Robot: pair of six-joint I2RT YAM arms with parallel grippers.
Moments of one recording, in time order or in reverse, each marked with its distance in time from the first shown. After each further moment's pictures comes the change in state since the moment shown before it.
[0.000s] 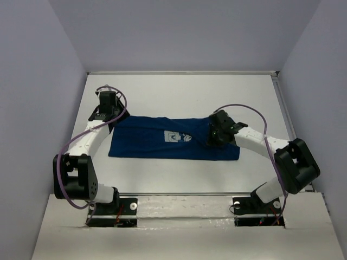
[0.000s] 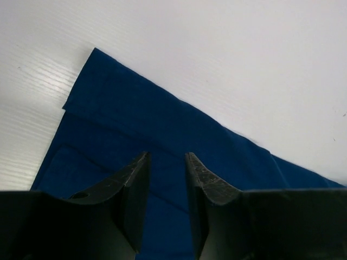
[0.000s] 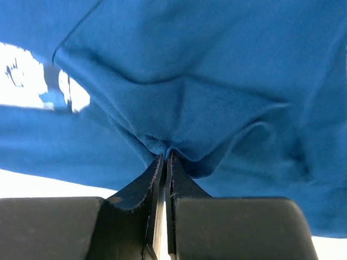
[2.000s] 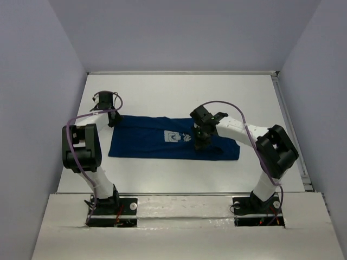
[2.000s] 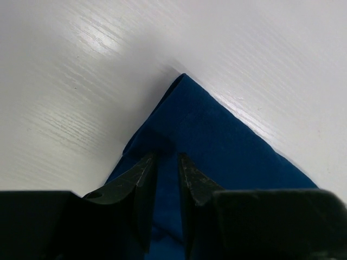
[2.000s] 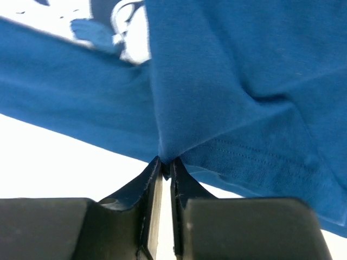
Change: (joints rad) left arm 0.114 0.347 0.094 0.019 -0.051 0.026; right arm 0.143 0.233 0.280 -0.283 -0.131 -0.158
